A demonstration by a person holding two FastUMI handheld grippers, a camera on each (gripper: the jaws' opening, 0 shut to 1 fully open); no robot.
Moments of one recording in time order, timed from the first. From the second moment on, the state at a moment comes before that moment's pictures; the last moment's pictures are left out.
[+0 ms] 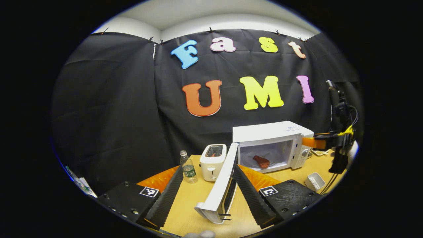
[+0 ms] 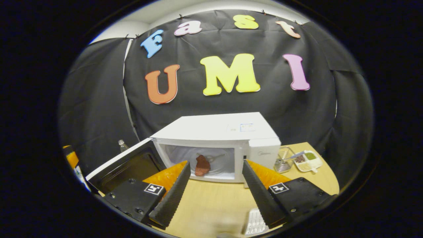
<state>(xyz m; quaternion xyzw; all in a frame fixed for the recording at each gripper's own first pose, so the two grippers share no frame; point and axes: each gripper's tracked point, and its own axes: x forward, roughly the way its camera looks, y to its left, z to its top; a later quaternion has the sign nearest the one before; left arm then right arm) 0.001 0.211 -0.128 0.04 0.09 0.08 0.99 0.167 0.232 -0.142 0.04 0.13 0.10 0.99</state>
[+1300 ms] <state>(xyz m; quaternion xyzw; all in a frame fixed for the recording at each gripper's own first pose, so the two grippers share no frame) 0.025 0.289 -0.253 0.03 0.14 0.09 0.99 0.037 0.127 -0.066 0.02 0.12 0.06 0.99</state>
